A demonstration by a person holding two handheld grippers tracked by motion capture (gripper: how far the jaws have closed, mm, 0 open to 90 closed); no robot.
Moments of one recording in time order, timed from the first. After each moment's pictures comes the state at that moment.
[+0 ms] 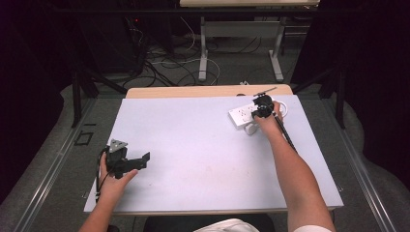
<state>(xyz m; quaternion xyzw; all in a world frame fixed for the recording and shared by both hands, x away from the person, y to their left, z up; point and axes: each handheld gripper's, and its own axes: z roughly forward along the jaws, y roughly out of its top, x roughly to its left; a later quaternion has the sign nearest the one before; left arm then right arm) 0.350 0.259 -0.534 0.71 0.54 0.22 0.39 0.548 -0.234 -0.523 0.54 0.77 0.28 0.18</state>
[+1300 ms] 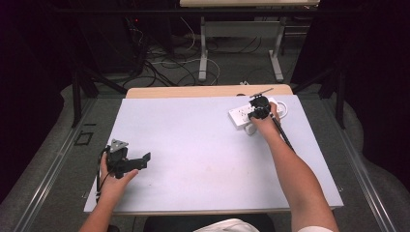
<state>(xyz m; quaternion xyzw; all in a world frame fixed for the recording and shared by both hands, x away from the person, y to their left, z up) 0.350 0.258 -0.535 0.72 0.54 0.22 0.38 0.542 -0.221 -0.523 0.53 0.78 0.28 0.17</state>
